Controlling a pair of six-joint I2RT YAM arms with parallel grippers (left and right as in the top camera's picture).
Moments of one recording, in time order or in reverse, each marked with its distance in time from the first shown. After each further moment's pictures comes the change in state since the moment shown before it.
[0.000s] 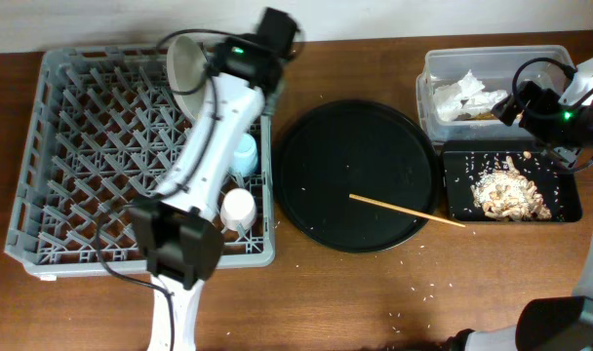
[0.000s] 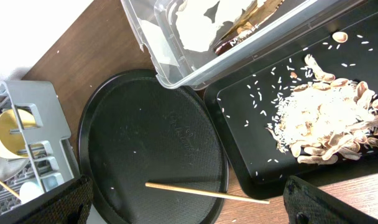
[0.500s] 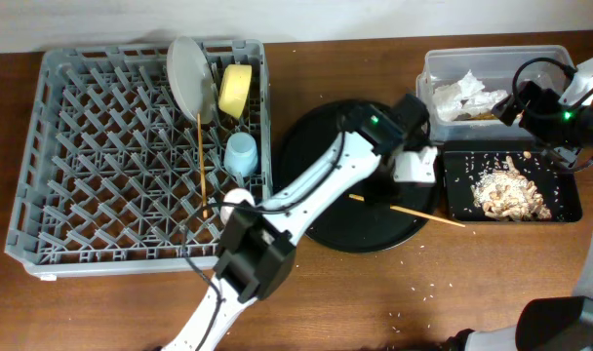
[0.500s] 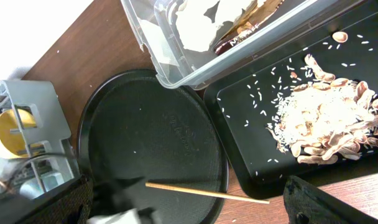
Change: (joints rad) left arm -0.400 0.212 0.006 0.042 0.655 0.830; right arm 0.000 0.000 0.000 0.000 0.000 0.000
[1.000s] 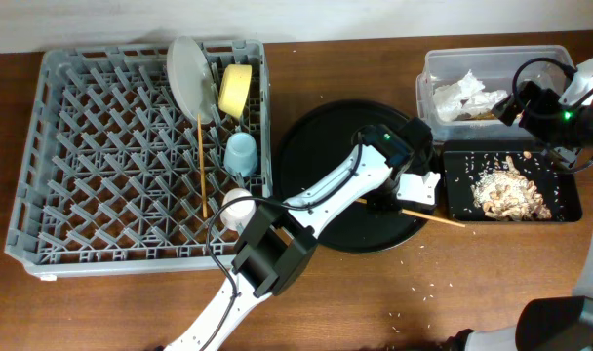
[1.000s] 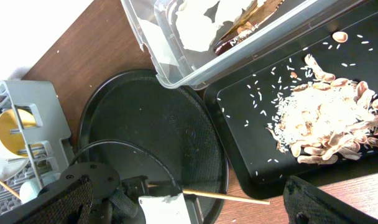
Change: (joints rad) left arm -0.030 0.127 0.000 0.056 0.037 0.093; right arm 0.000 0.000 0.000 0.000 0.000 0.000
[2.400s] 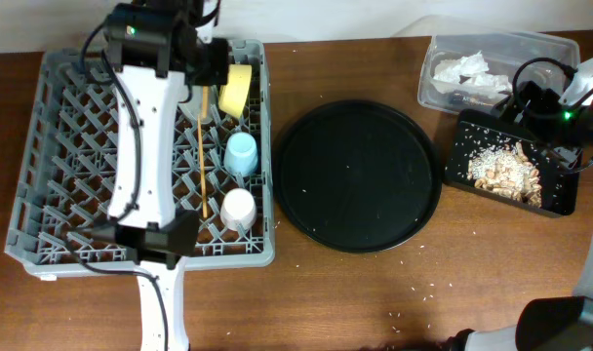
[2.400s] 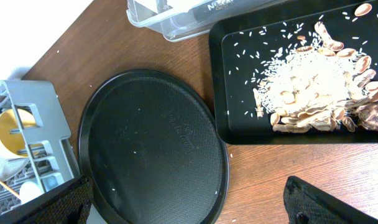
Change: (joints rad) left arm 0.655 -0.259 0.562 -0.474 -0.264 -0.946; right arm 0.000 0.000 0.000 0.000 0.000 0.000
